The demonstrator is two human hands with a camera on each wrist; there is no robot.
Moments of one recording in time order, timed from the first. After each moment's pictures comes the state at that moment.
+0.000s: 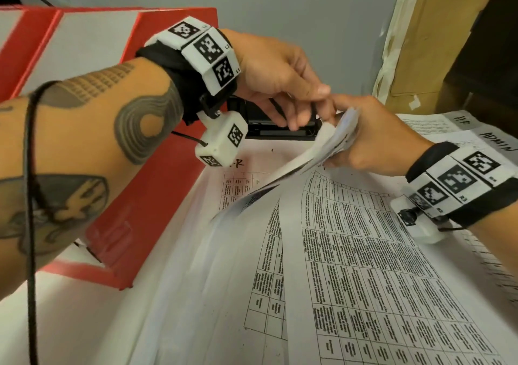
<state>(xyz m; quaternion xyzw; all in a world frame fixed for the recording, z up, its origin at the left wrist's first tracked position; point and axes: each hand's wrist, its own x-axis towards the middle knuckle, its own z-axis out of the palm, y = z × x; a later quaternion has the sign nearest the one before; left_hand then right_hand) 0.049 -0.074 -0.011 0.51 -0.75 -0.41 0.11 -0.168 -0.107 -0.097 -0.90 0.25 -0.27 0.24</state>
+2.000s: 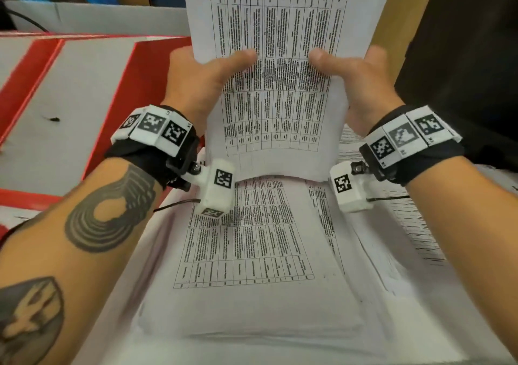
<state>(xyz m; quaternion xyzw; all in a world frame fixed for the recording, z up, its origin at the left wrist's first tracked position) 0.036 0.001 -0.038 0.47 -0.52 -0.22 0.68 -0.182 -0.070 -0.029 -0.64 0.27 -0.57 0.44</state>
